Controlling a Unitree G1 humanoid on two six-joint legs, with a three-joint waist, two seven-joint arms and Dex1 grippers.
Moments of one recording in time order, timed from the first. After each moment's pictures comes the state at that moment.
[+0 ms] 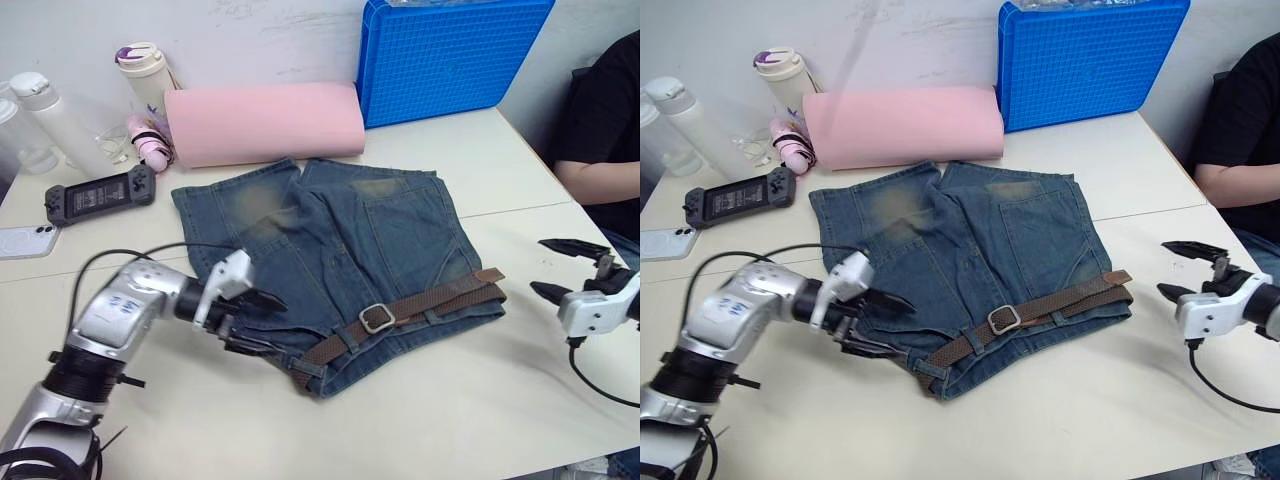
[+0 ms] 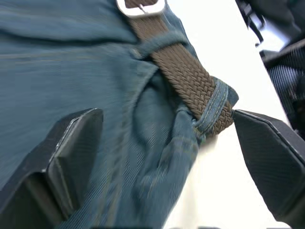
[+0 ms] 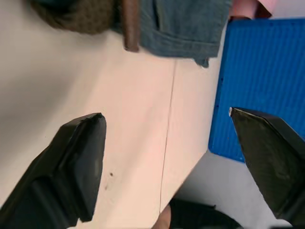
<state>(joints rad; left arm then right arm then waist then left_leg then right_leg) -0.45 0.82 -0.13 -0.06 -0.49 0.64 -1.34 -0.30 -1.28 0.07 0.77 -0.36 -1.10 0.29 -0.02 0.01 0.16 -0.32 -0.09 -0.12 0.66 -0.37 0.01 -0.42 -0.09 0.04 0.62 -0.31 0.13</state>
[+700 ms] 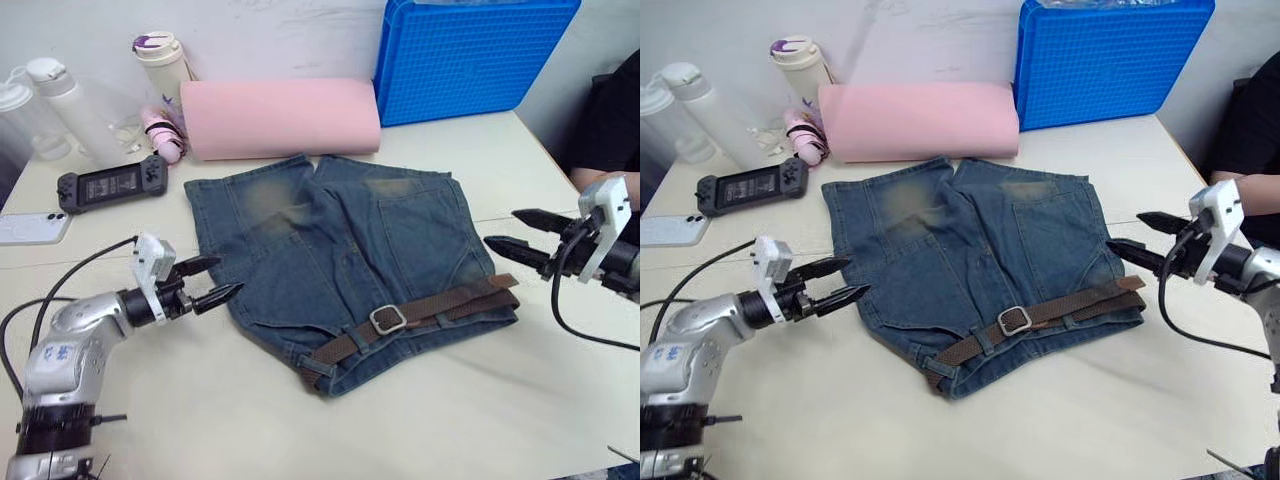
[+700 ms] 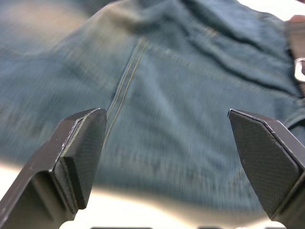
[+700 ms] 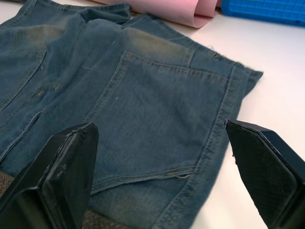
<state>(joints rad) -0.12 0.64 0.28 -0.14 -0.51 0.52 -0.85 -0.32 -0.97 -0.20 0.20 0.68 0.39 0.95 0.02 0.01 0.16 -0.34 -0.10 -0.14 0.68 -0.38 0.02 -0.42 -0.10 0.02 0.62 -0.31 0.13</state>
